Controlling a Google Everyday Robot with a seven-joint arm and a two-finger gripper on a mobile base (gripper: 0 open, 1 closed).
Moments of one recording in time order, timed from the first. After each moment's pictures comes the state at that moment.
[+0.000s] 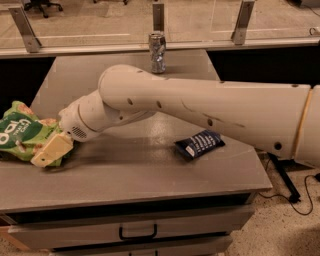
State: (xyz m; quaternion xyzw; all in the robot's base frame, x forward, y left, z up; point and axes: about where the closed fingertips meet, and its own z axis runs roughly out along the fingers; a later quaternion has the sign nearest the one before) arm 0.503 0.261 0.829 -0.60 0.64 0.30 0.36
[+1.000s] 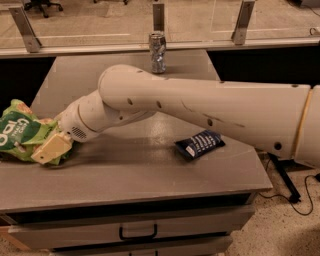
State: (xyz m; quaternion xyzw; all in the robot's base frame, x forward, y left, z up) arm 0.502 0.261 0.830 -0.60 0.64 0.31 0.36
